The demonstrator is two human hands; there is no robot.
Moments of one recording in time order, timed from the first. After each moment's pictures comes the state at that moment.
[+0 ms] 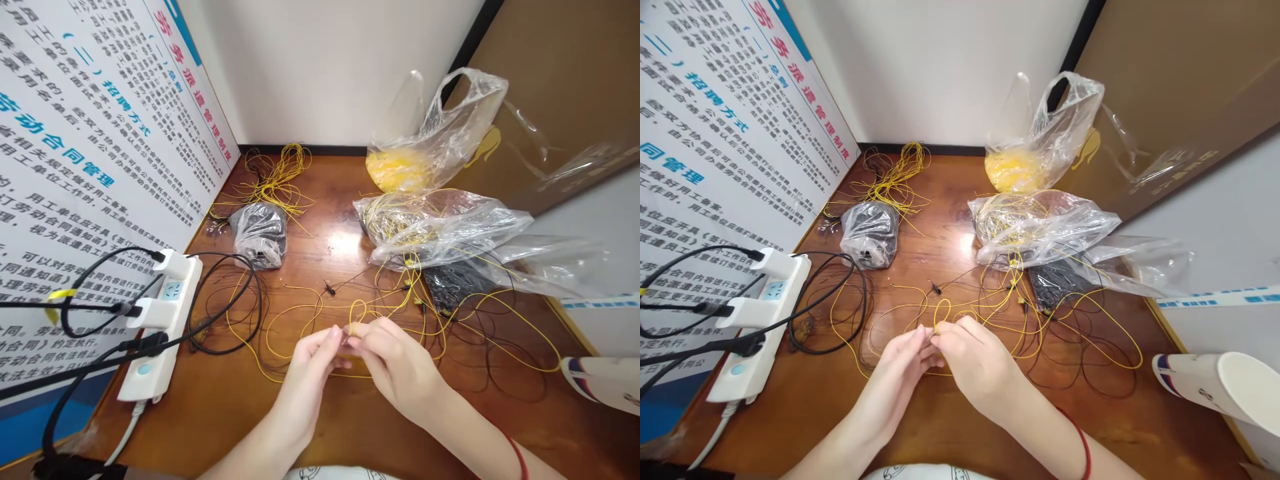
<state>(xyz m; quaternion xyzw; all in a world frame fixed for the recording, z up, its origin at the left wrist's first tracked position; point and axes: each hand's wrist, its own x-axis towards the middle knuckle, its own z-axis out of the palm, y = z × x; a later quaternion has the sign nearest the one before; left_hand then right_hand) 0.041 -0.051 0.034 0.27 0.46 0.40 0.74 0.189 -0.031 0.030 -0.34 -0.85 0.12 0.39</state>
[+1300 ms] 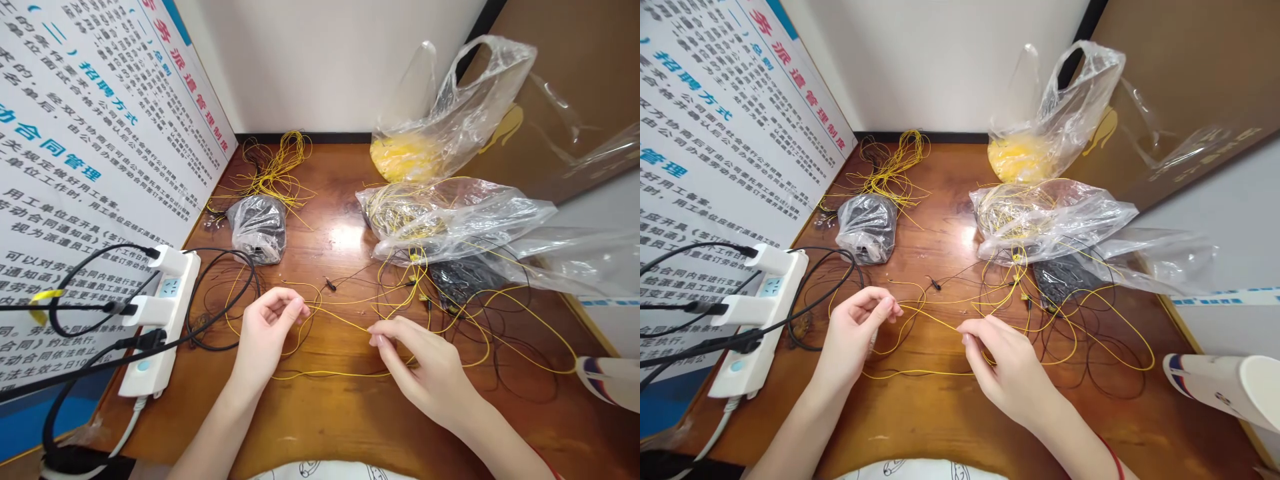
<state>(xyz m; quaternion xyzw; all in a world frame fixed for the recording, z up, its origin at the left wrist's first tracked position) -0.005 -0.012 0.030 0.39 0.57 0.49 0.53 0.217 -0.035 0.028 -0.44 -0.80 0.19 0.36</state>
